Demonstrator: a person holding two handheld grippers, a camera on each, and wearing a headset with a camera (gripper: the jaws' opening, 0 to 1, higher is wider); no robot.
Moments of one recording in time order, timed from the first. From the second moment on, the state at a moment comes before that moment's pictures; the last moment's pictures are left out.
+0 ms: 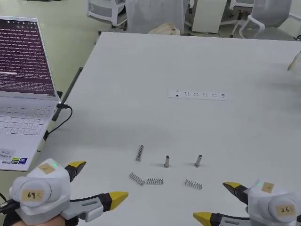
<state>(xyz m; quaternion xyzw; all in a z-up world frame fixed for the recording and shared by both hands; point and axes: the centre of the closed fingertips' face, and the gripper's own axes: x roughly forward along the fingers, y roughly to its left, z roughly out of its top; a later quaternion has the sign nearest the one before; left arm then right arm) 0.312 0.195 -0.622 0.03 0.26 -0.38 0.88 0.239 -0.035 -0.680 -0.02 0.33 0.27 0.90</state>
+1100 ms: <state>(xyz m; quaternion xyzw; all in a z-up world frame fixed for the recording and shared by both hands) 0.315 0.202 -0.620 0.03 0.26 -0.38 0.89 0.241 -0.036 -0.678 -0.02 0.33 0.27 0.90</state>
